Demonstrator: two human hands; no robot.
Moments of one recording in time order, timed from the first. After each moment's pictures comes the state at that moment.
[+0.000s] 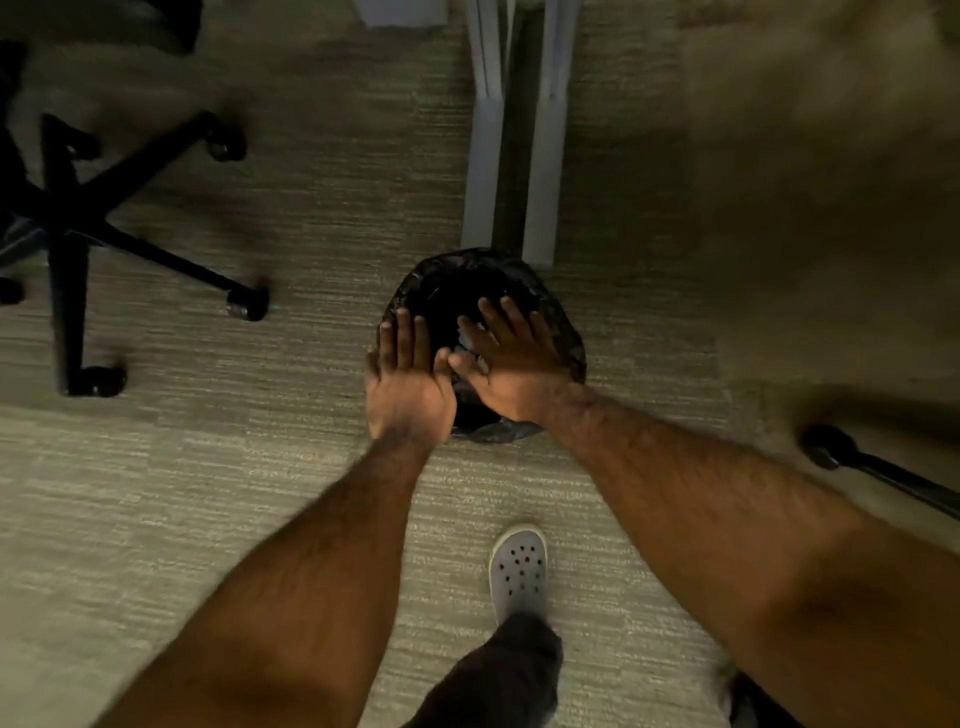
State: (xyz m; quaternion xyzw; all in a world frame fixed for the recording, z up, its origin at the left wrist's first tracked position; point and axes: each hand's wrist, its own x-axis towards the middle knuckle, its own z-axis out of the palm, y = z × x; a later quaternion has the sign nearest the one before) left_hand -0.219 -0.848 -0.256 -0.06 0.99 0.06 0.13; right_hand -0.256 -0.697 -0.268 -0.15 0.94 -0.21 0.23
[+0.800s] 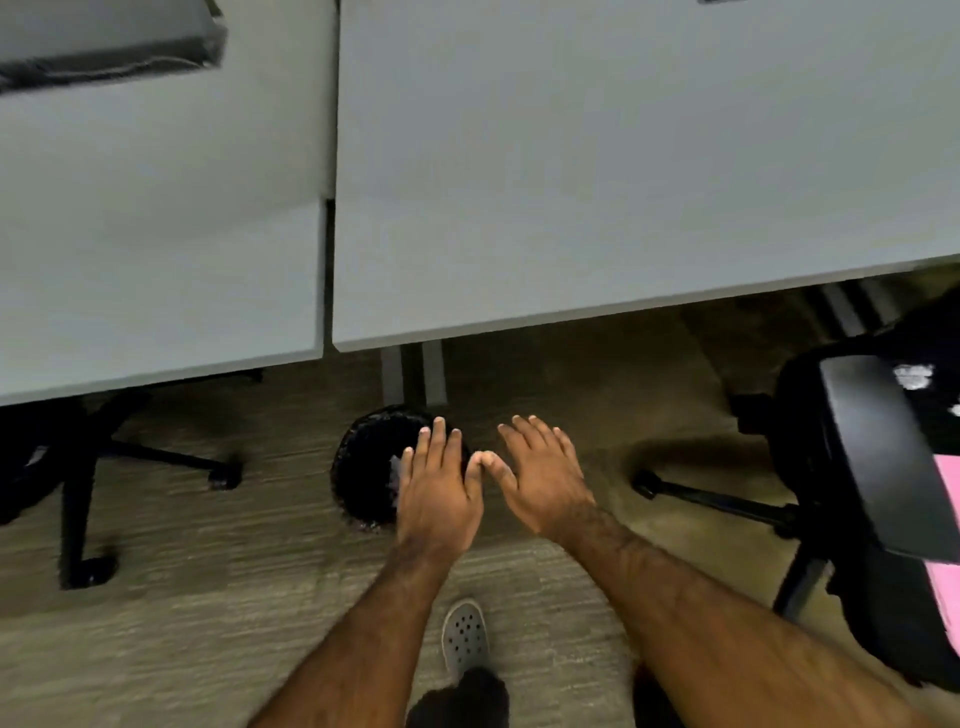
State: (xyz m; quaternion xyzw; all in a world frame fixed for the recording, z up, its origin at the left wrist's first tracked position) left_hand -0.150 -0.687 0.050 0.09 0.97 0.17 0.12; right_hand -0.136 -0.536 0.057 0.02 0.96 -0.23 0.14
